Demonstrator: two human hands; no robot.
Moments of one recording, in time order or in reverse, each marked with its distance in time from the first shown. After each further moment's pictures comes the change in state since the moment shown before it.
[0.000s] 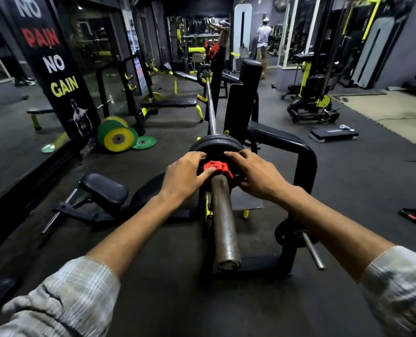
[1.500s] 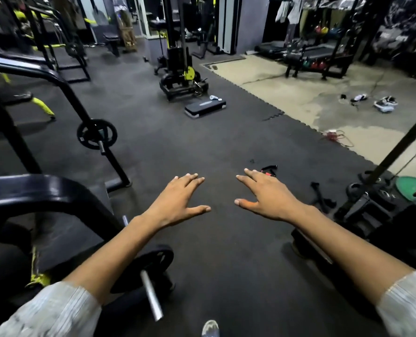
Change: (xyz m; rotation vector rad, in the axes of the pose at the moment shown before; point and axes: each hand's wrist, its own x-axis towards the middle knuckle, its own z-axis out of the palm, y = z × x) left_hand 0.247 0.507 0.489 -0.125 -0.575 0.595; right_hand -0.254 0.688 -0.089 -0.099 -0.275 0.611
